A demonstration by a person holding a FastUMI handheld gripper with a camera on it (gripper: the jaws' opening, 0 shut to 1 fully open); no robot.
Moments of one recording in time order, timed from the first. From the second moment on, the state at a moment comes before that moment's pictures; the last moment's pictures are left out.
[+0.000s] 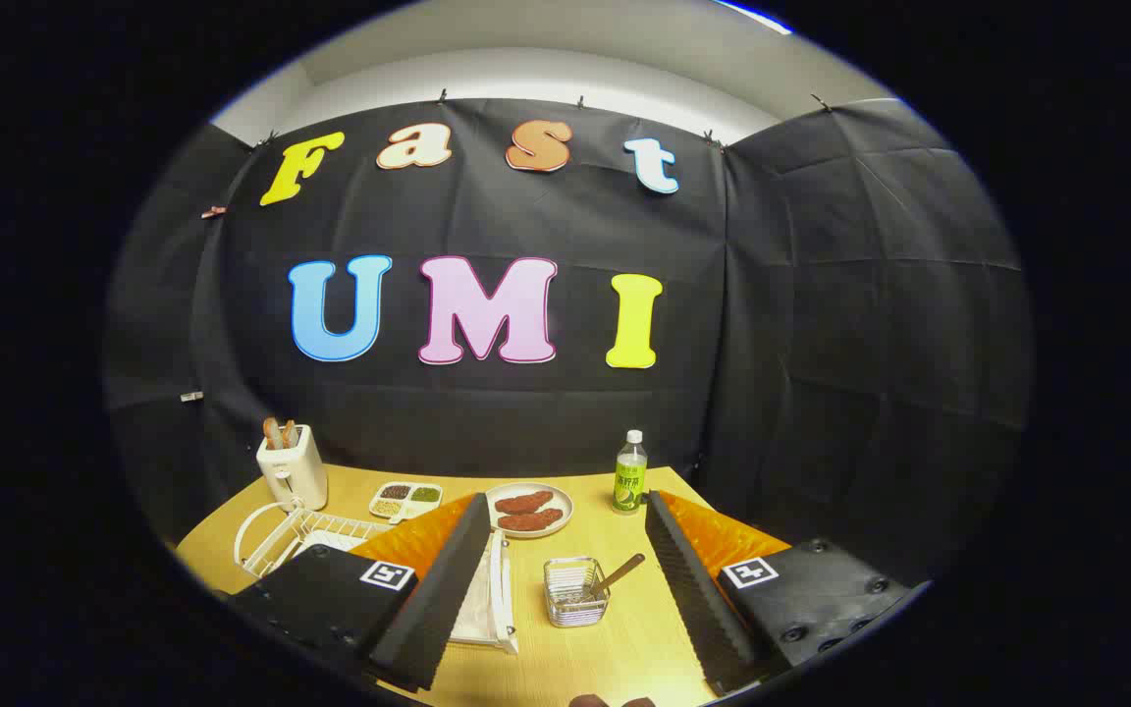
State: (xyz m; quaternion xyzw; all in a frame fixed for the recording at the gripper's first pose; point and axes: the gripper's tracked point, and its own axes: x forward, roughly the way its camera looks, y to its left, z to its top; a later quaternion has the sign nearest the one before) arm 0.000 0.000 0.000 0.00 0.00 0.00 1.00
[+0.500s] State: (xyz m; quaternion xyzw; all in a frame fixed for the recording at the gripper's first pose) arm 0.009 0.029 -0.007 0.00 0.01 0.03 1.00
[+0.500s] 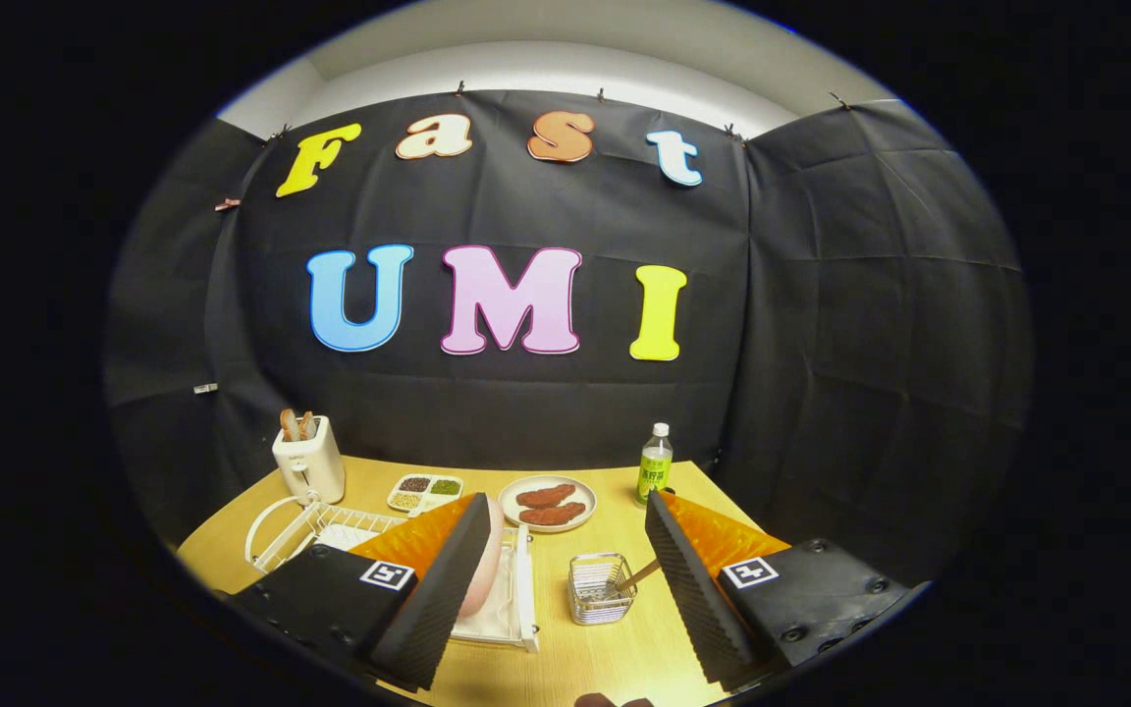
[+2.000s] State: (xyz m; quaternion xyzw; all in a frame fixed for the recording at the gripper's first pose) arm 0.141 0.100 -0.110 -0.07 0.27 0.03 0.96
